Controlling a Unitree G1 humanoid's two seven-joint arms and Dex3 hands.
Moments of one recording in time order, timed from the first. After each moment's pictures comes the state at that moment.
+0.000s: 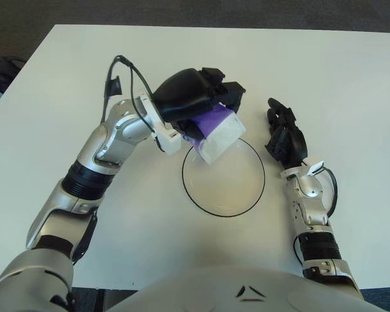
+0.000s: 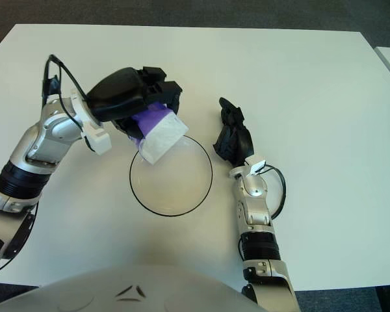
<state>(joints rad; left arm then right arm) -0.58 0.48 -0.33 -0.22 0.45 -0.43 -0.44 -0.07 -0.05 -0.04 0.16 0.10 -0.27 0.15</state>
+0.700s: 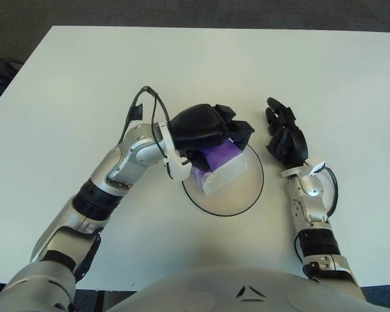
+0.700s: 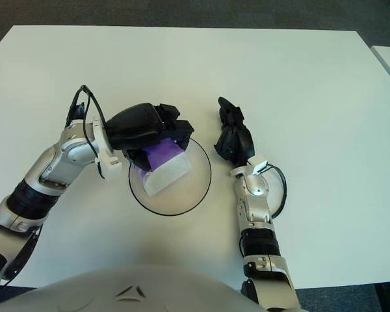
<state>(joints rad) -0.46 0.45 -0.39 -0.24 0.50 -0.49 -0.46 -0.11 -0.05 -0.07 0.26 0.13 -0.34 0.19</state>
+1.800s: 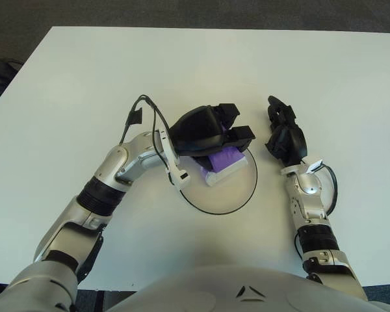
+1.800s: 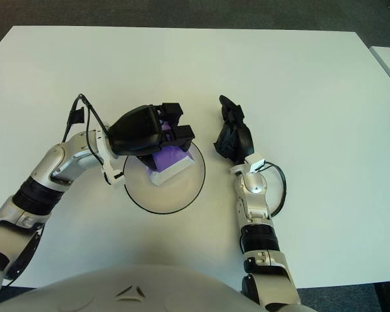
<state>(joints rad) -0.46 0.44 -0.38 -0.12 0.78 -0.72 -0.13 -0.13 -0.05 -0.06 0.30 0.11 -0.39 0.16</state>
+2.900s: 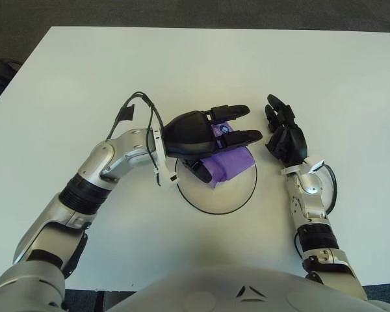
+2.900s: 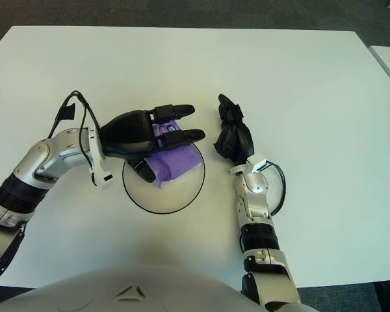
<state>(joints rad) -0.48 0.56 -0.38 -0.15 0.71 -0.75 -0.33 -0.14 -0.05 -0.07 0.32 0.15 -0.41 0.23</state>
